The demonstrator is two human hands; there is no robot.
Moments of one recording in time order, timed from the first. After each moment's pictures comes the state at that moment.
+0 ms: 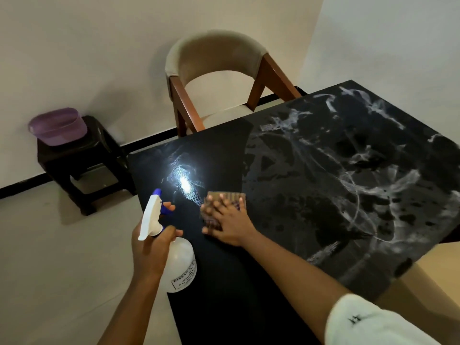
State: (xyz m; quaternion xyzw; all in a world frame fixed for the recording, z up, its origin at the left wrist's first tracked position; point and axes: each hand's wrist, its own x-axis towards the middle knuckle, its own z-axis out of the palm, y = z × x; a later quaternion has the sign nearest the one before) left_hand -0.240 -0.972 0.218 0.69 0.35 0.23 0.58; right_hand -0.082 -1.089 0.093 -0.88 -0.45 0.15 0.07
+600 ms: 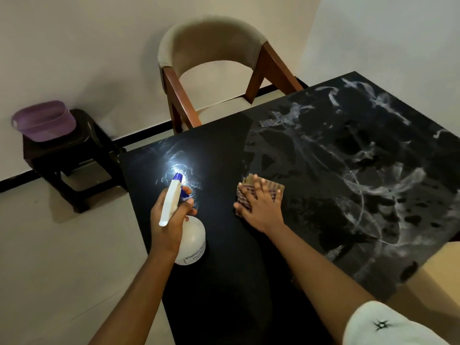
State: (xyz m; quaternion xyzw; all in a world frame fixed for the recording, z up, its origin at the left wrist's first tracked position) left_hand -0.172 -0.960 0.191 0.66 0.25 0.24 0.66; right_hand -0.025 -1.136 0.090 -0.96 -0.25 0.12 0.07
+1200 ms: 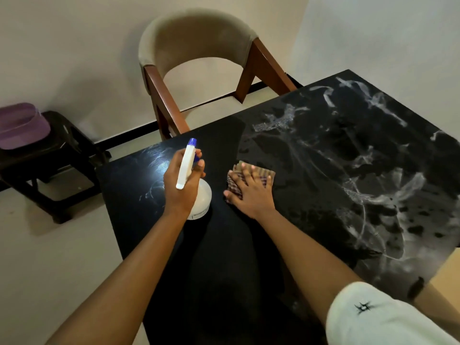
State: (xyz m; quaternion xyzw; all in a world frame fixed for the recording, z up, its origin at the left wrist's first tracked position) left_hand -0.043 -0.940 0.185 0.73 0.13 0.30 0.60; right_hand 0.047 -1.100 0.089 -0.96 -0.25 0.11 0.07
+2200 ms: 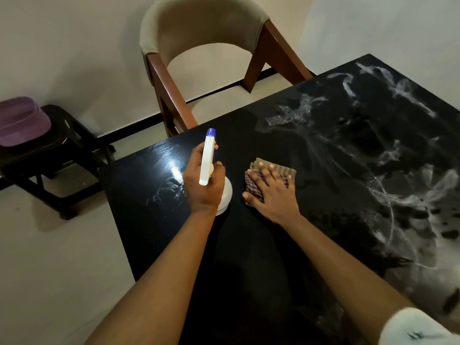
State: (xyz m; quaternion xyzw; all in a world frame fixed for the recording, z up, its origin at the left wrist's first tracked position) left_hand -0.010 -0.948 0.156 0.74 0.15 0.40 0.52; right_hand 0.052 -1.112 0.083 -0.96 -0.25 0.08 0.07
